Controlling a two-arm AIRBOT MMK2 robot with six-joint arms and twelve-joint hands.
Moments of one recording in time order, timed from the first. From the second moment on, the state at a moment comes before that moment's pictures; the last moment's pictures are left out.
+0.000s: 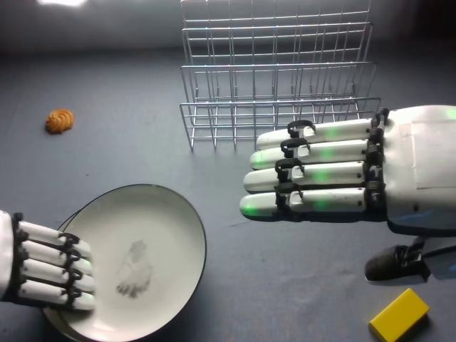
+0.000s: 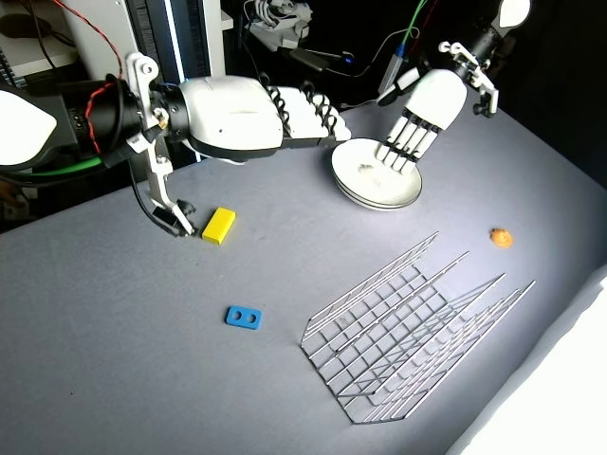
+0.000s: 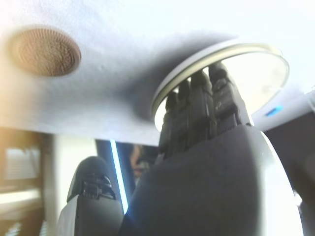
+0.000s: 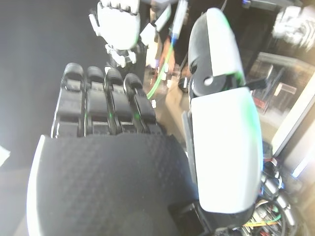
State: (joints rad) left arm 1.04 -0.78 1.26 1.42 -0.94 0.05; right arm -0.50 -0.83 0.89 -0.92 0.83 -0.35
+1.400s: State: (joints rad) left arm 1.03 -0.82 1.12 1.22 -0.82 0.05; right arm -0.44 -1.27 1.07 -0.67 0.46 -0.94
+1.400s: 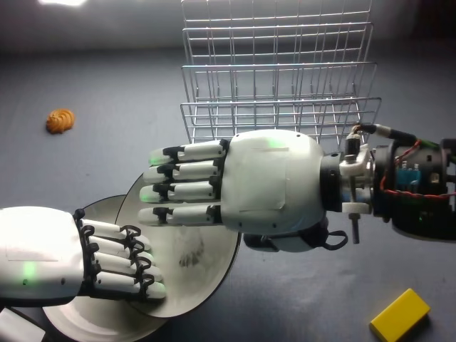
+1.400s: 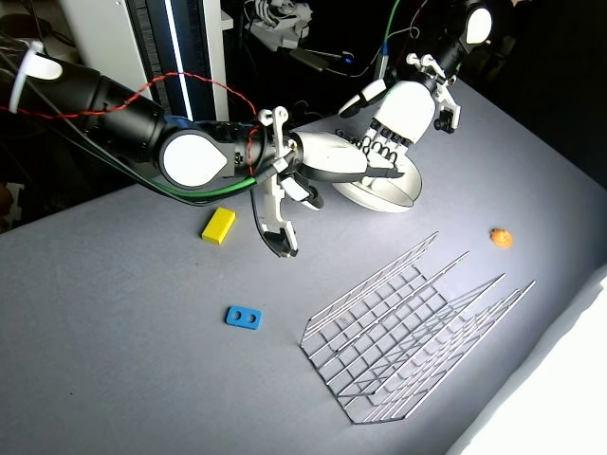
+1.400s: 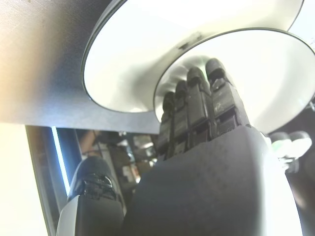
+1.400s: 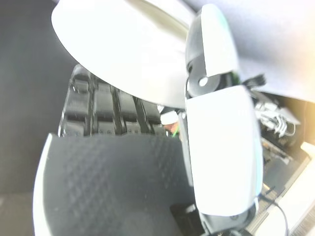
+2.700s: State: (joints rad) left arm 0.77 -0.71 1.24 1.19 -0.90 0.05; right arm -0.43 -1.26 1.06 -0.64 0.58 -0.95
